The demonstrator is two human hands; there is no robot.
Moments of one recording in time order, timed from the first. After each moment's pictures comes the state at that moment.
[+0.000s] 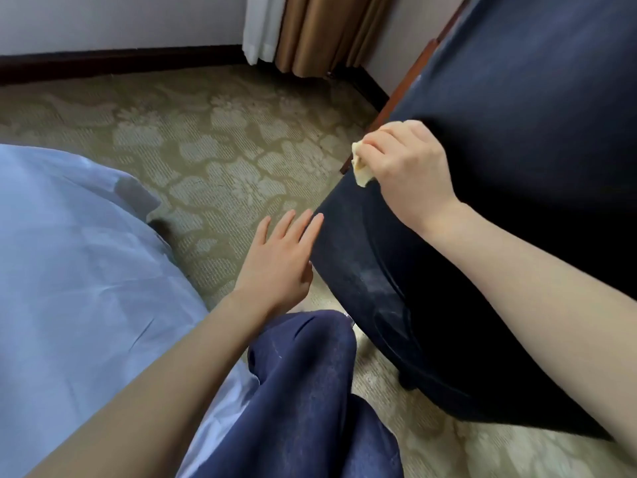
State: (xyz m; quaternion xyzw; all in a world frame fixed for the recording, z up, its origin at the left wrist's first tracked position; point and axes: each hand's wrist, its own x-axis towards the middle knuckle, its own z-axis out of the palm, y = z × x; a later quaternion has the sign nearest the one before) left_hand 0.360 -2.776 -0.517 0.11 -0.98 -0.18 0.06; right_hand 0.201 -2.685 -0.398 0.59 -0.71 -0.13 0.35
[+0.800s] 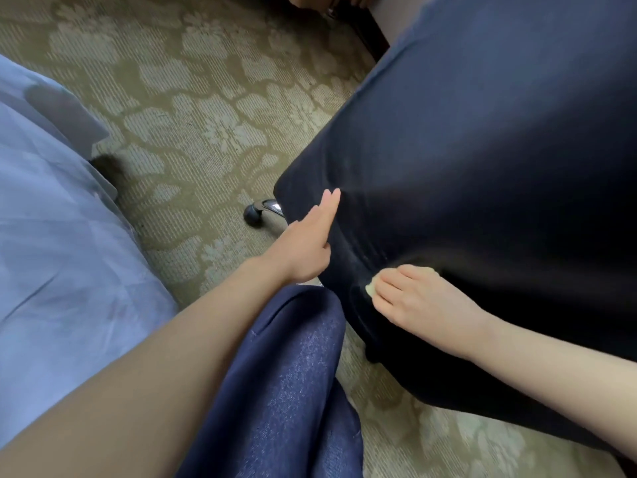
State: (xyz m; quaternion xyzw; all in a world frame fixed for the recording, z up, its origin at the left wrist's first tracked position) left_hand 0.291 -2.722 -0.589 0.07 -0.84 -0.54 -0.04; right_hand 0.230 -2.536 -0.488 0.70 -0.59 -0.41 -0.01
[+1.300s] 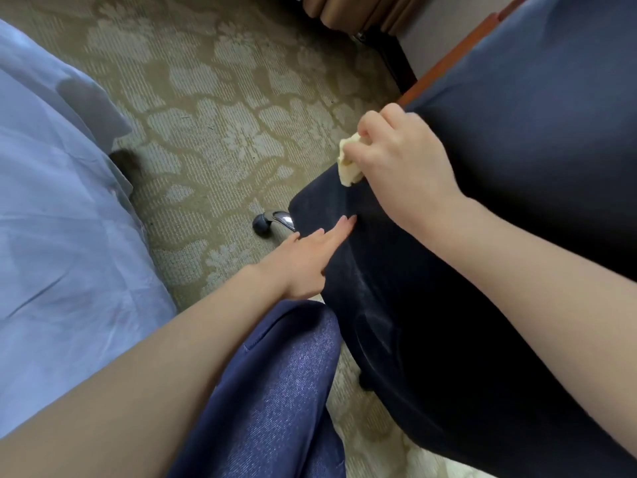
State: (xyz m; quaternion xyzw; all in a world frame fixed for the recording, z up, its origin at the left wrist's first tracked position) left_hand 0.290 -2.740 -0.597 0.04 -0.90 -0.43 -0.07; right_hand 0.188 -2.710 -0.447 0.63 -0.70 -0.30 0.14
